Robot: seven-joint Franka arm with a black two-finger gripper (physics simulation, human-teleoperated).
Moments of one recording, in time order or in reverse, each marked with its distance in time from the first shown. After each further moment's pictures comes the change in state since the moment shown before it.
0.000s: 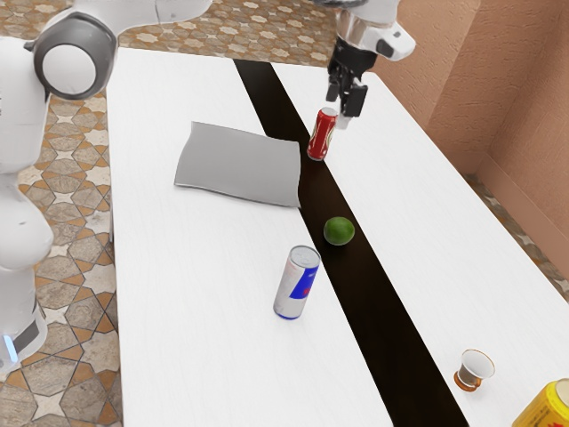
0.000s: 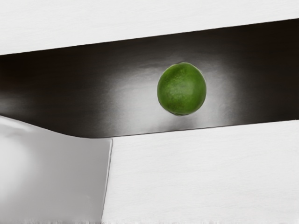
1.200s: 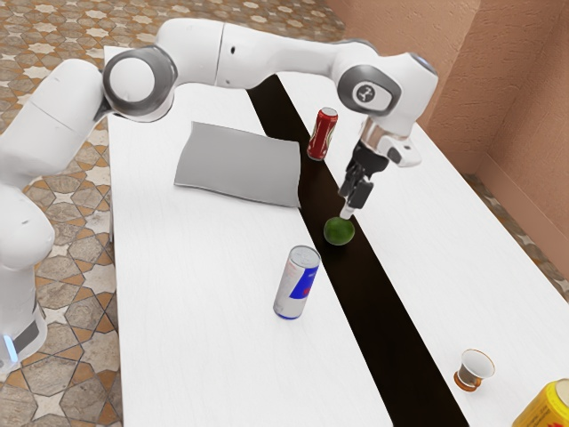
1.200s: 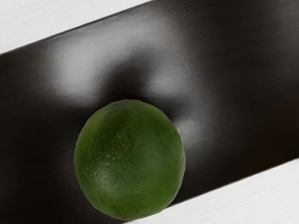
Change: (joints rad) arm 0.051 0.492 -0.310 0.027 0.275 0.045 0.065
